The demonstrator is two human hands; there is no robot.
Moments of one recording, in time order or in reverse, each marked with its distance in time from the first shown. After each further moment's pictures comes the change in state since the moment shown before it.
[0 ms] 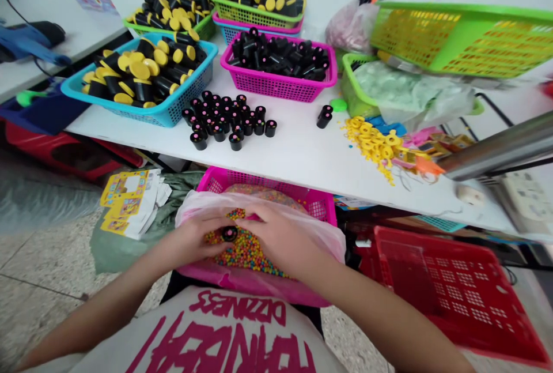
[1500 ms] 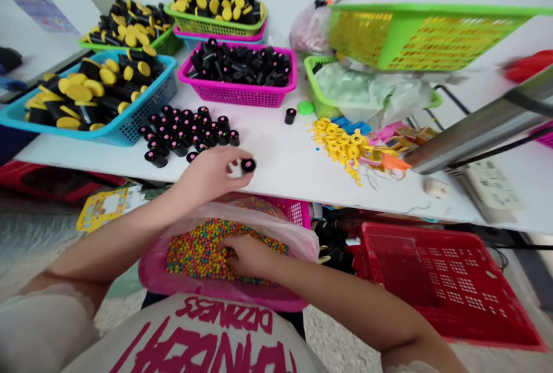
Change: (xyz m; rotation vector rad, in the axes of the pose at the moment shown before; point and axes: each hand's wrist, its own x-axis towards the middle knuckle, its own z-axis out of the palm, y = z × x) left_hand 0.187 0.046 -0.023 0.233 0.246 0.039; right_hand -0.020 0.058 0.058 0.435 -0.244 0.242
